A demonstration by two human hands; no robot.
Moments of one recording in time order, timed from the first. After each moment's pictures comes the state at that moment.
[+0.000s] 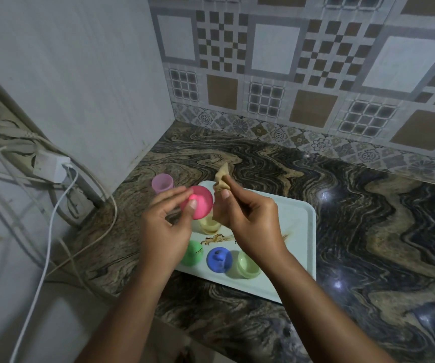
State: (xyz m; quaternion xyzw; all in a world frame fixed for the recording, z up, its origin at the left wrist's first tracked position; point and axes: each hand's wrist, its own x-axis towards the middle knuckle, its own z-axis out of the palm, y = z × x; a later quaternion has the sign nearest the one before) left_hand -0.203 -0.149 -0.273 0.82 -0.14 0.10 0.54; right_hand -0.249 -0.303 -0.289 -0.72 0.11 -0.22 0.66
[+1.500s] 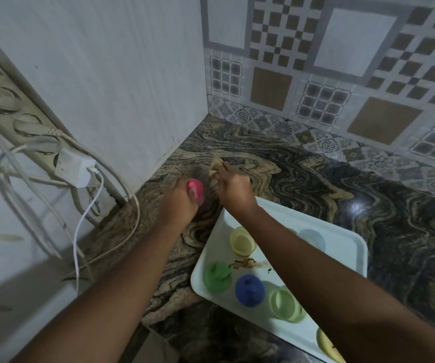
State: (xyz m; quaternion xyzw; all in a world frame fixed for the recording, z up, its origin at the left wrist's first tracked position) left_hand -0.006 -0.131 -0.394 0.96 -0.09 0.04 0.28; right_hand -0.031 -0.289 -0.379 -0.93 -0.01 -0.19 0.31
